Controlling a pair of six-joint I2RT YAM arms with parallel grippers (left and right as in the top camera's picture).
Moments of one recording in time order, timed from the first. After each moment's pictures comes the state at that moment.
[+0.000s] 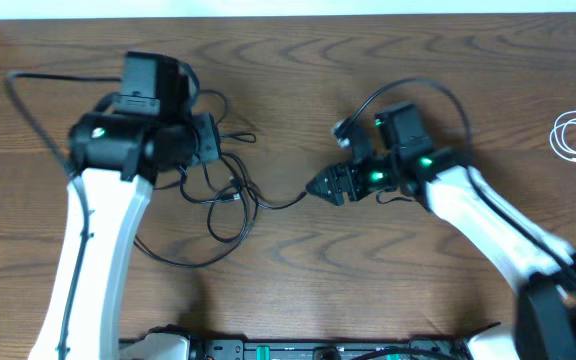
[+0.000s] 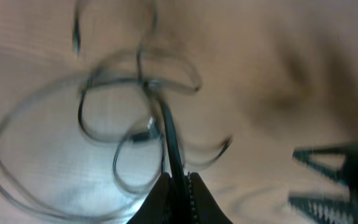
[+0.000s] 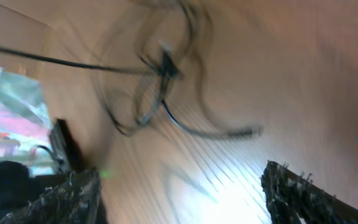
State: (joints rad) left arm -0.14 1.39 1.57 -1.18 0.12 -0.33; right arm 0.42 1.55 1.02 -0.37 -0.73 0.17
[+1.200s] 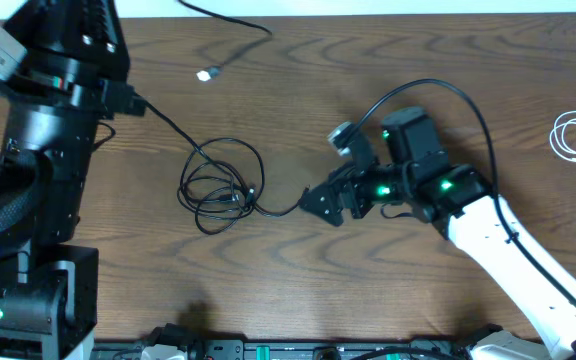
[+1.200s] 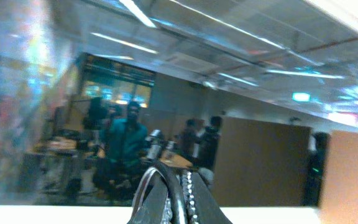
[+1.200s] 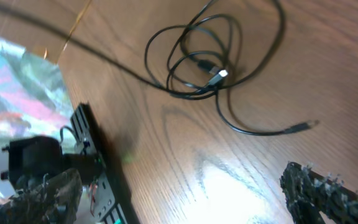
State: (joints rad) left arm -0.14 1.05 1.62 -0.09 0.16 -0.33; right arm 0.50 1.40 1.02 -0.49 -0.72 0.15
